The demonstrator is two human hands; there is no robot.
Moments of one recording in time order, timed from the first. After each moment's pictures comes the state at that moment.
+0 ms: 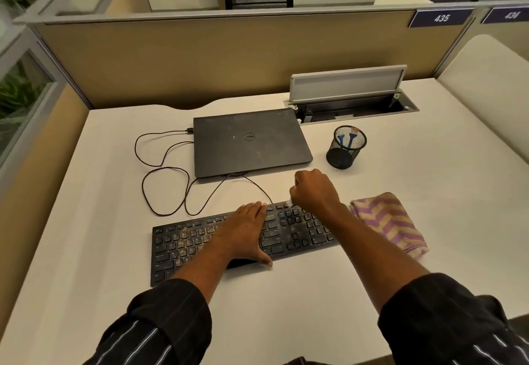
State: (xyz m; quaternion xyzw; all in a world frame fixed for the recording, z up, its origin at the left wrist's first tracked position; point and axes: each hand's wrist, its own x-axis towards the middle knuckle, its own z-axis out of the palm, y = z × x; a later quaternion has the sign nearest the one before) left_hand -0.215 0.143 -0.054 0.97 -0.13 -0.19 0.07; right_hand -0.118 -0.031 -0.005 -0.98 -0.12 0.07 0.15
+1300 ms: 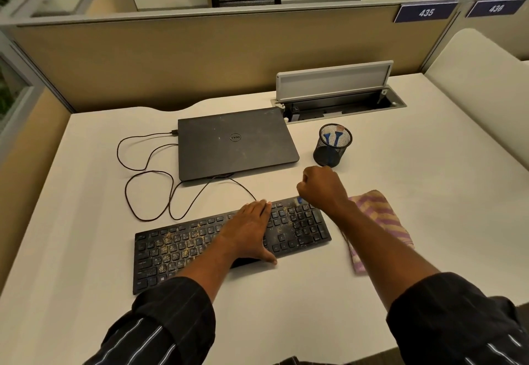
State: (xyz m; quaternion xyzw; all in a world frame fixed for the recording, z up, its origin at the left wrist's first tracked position) left_hand -0.196 0.105 -0.059 0.97 -0.15 -0.18 0.07; right_hand -0.095 -0.079 -0.007 -0.98 -0.07 0.07 0.18
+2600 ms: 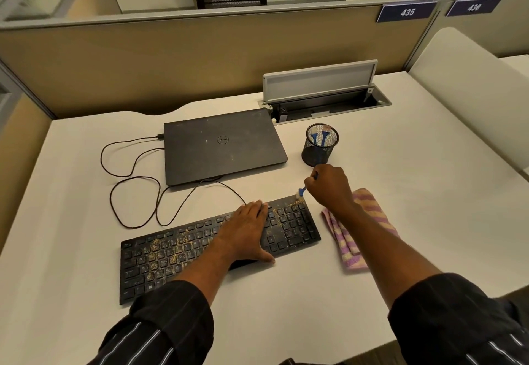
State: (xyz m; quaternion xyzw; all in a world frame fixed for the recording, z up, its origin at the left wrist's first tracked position) left_hand -0.190 0.089 -0.060 0.97 -0.16 -0.17 0.07; right_hand -0.087 -0.116 -0.014 -0.97 0.02 0.04 0.23
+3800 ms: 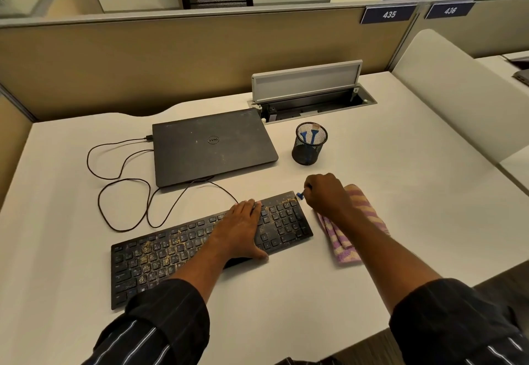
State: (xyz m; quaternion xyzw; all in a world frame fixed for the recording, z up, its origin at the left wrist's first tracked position) left_hand -0.187 0.088 -0.066 0.97 -0.16 -0.17 0.07; right_hand -0.113 -0.130 -0.008 -0.98 -0.06 0.08 0.14
